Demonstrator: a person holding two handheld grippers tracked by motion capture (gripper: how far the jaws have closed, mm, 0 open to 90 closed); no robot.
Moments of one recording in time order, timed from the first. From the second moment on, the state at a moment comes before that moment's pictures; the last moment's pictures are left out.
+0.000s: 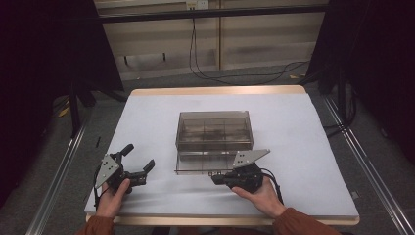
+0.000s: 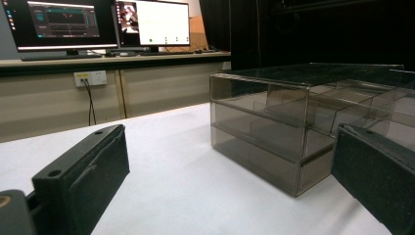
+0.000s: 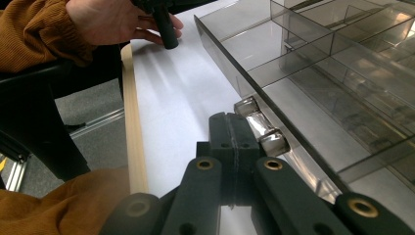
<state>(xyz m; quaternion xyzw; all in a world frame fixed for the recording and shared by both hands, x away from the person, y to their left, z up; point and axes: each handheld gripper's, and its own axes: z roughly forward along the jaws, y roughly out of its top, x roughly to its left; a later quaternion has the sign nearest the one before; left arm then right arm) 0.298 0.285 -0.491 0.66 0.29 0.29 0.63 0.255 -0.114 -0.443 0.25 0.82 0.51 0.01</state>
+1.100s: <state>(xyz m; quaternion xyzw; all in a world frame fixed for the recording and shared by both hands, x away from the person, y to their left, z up) 0.298 0.286 -0.491 0.66 0.29 0.29 0.63 0.264 -0.109 -0.444 0.25 0.82 0.51 0.02</state>
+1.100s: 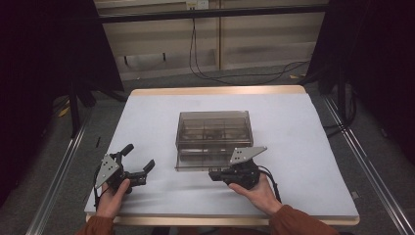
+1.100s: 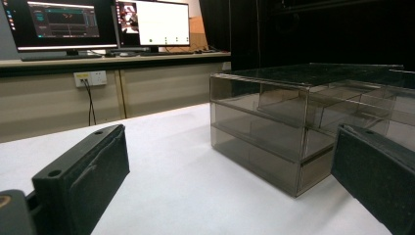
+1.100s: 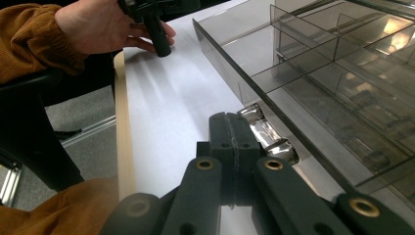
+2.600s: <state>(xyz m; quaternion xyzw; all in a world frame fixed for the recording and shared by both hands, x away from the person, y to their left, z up) 0.298 0.286 -0.491 0.66 0.29 0.30 0.63 0.273 -0.111 -0.443 0.27 0.81 0.52 0.02</state>
